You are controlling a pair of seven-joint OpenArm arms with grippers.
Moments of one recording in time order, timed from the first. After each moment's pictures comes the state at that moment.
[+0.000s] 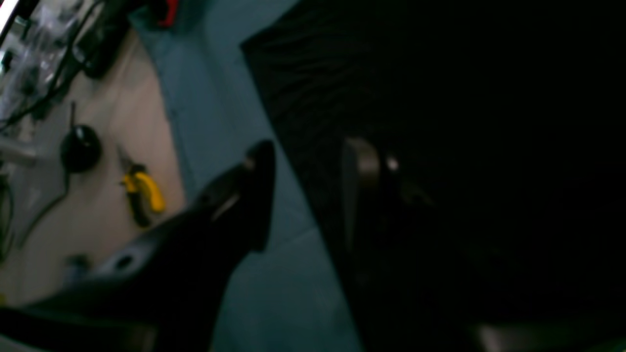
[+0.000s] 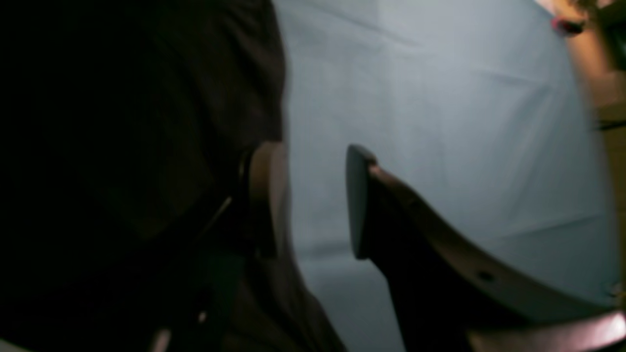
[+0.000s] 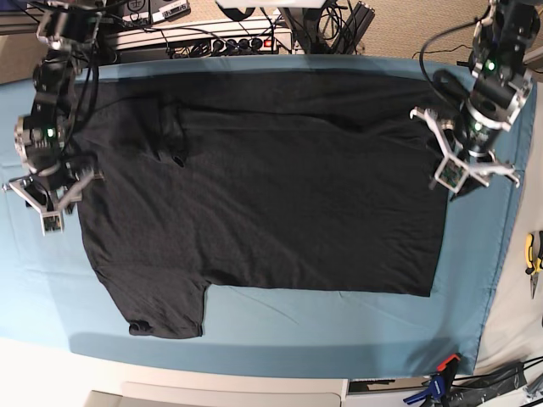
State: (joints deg) left arm 20.4 -34.7 -1.6 122.3 -10.6 -10.1 38.4; right arm -0.6 25.2 20.8 100.0 1.7 18.6 -48.8
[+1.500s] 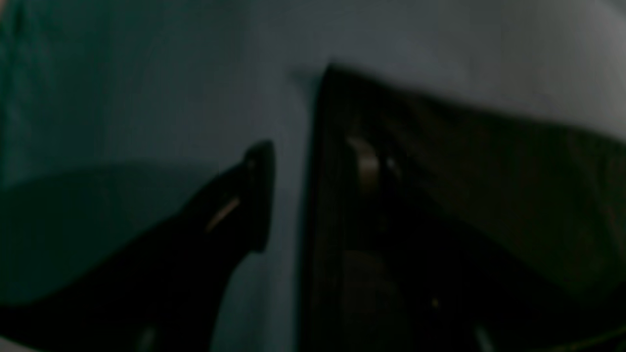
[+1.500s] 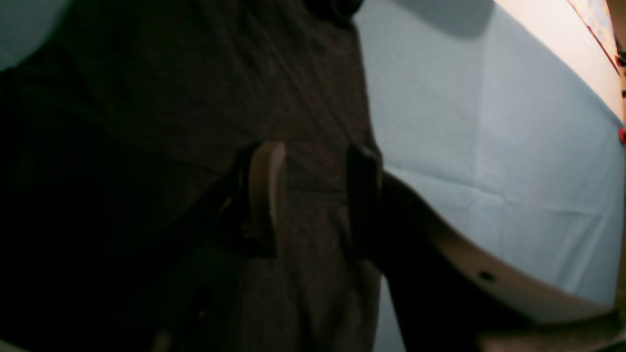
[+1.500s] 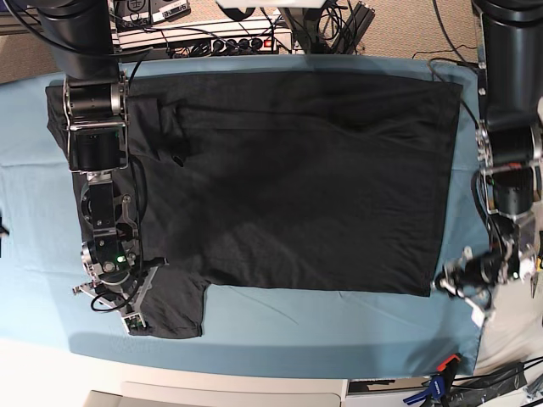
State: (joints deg) left arm -45.2 -22.3 -1.7 24.4 -28.0 -22.4 39.8; right arm 34.0 18.8 -8.2 63.0 -8.9 13.3 -46.6
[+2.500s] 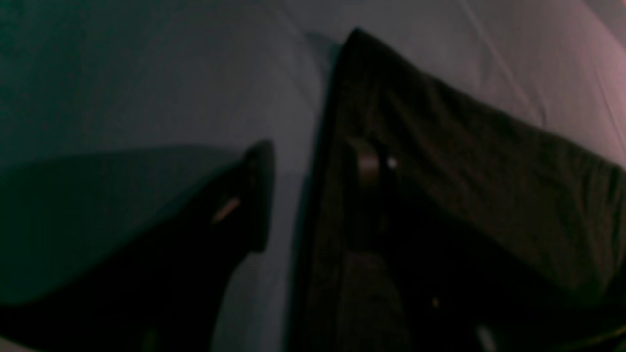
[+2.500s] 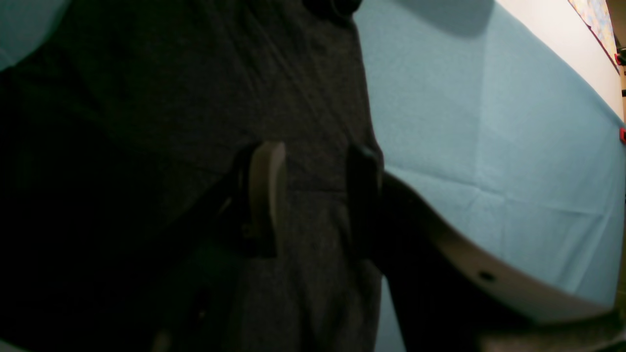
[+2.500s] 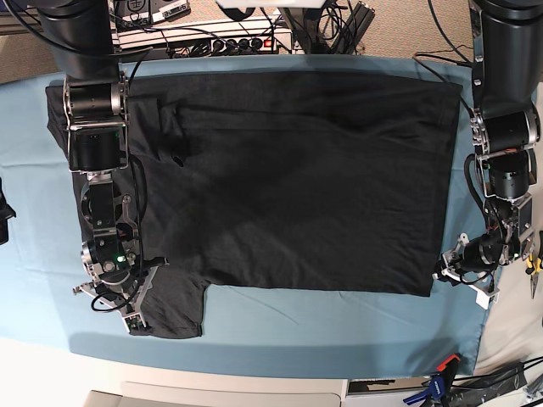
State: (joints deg) left arm -42.3 -21.8 -7.0 24.3 -30.1 -21.6 38.2; right arm 33.9 18.8 -8.2 63.0 -8.9 13.3 -46.7
